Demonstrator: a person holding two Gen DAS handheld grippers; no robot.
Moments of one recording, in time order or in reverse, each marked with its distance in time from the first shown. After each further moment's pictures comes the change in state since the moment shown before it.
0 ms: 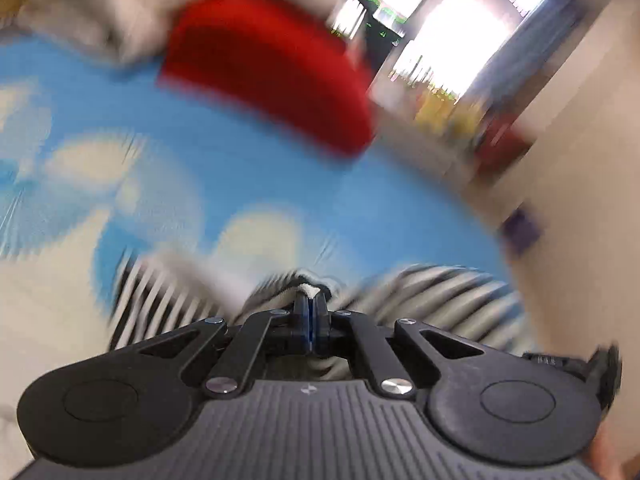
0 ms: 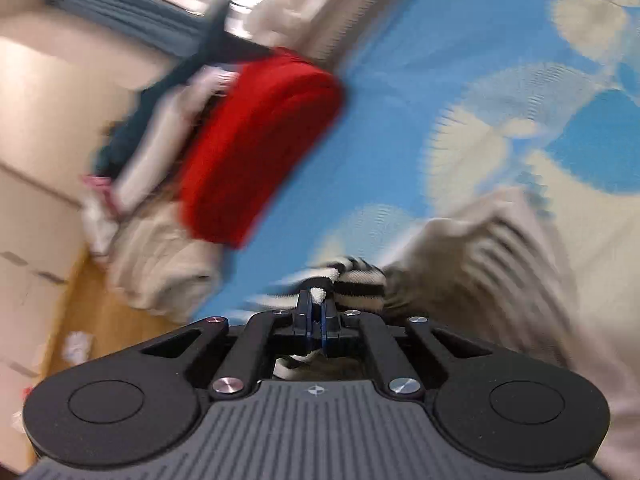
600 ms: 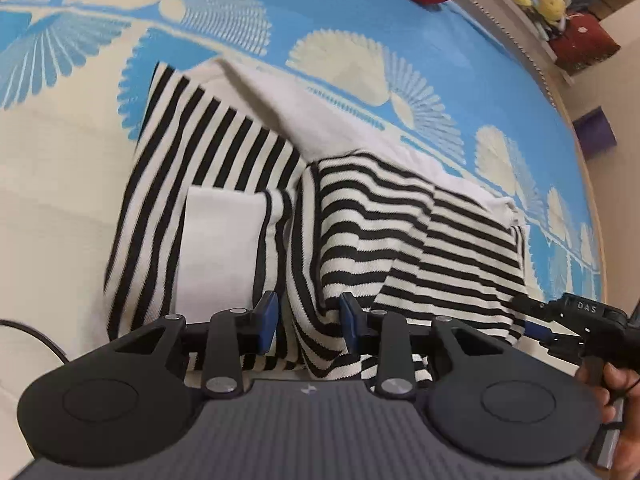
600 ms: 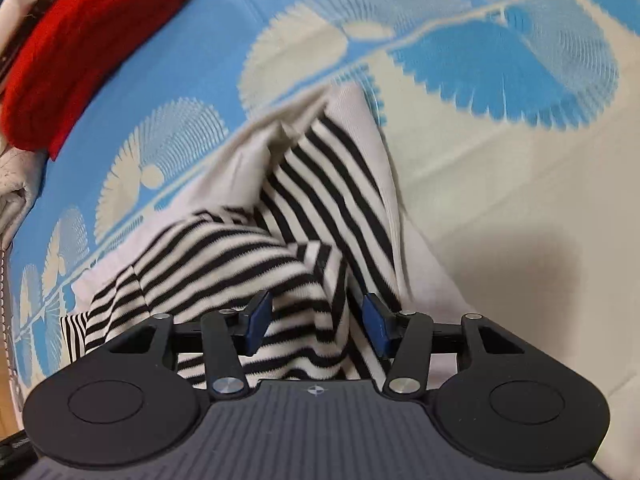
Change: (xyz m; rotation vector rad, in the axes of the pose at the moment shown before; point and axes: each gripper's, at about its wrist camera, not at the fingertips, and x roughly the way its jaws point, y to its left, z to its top) left arm 0.076 0.028 -0.033 -0.052 0.352 0.127; right arm 0.043 -0.038 -0.022 -0.075 0.212 -0.497
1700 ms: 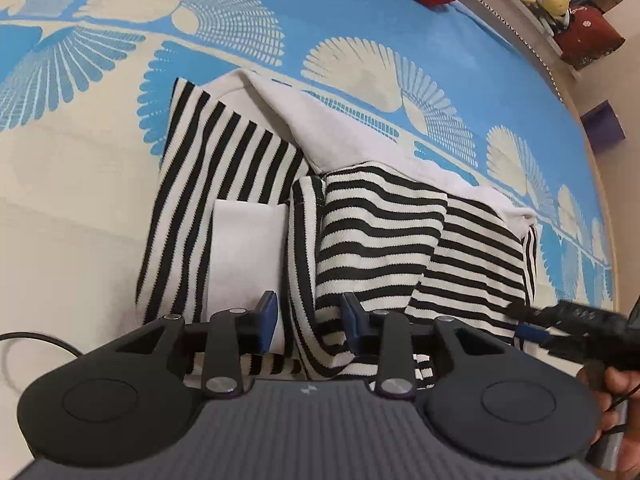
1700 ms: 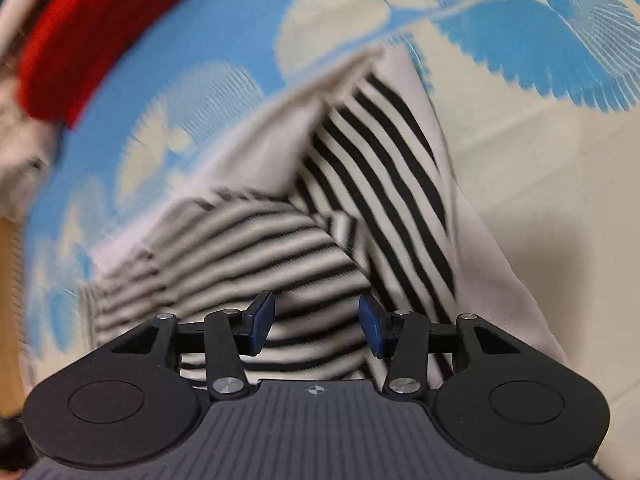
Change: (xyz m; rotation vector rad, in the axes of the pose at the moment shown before) left arm -0.011 0.009 0.005 0.025 -0.005 0.031; right arm 0.007 0.017 -0.012 -0.050 0.071 0.024
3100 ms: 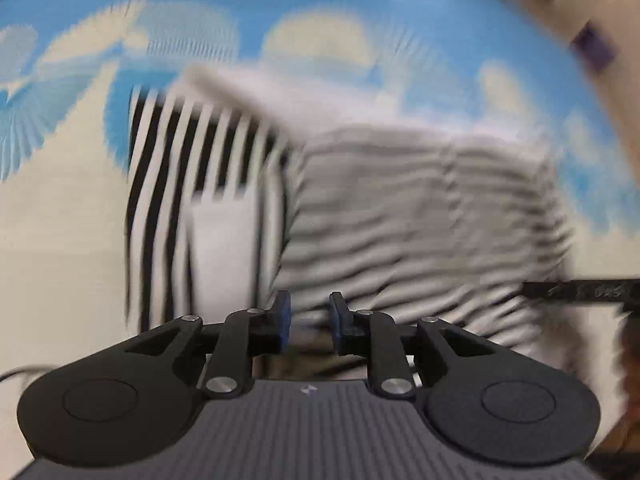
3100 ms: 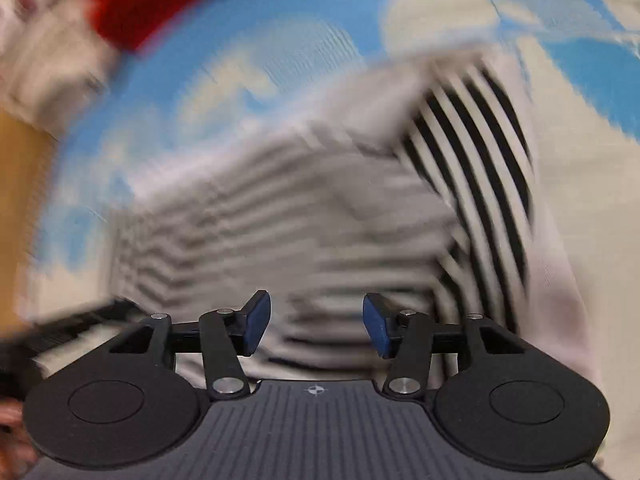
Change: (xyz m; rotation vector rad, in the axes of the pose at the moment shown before) left arm 0.035 -0.039 -0.025 0.261 0.051 0.171; right arm 0.004 0.029 -0.033 -0.270 0.063 0.022
